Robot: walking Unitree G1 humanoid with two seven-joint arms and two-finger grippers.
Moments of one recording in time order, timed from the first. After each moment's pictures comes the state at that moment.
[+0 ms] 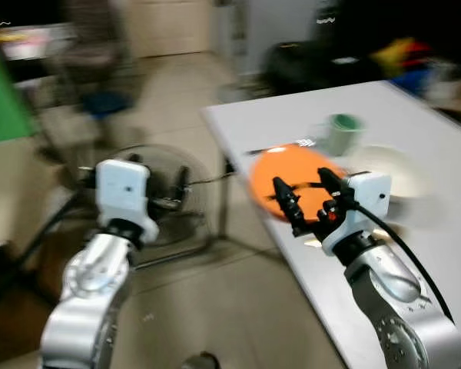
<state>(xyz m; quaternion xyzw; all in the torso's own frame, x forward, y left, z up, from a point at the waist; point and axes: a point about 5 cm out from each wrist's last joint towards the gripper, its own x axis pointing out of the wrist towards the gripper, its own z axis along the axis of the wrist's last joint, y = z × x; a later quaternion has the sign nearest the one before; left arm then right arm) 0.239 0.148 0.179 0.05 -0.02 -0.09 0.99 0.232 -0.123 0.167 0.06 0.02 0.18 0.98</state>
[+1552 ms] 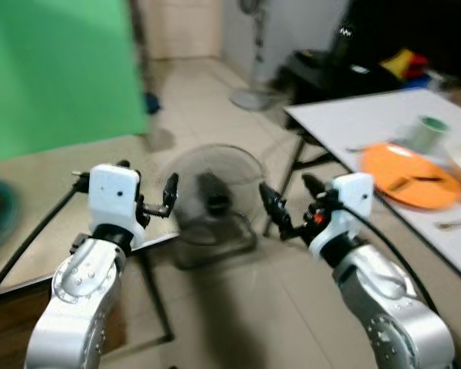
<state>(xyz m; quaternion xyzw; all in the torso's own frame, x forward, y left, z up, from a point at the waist) 0.233 0.160 0.180 0.07 -0.01 -0.07 0.99 0.233 -0.111 0.171 0.07 0.02 0.20 0.98</state>
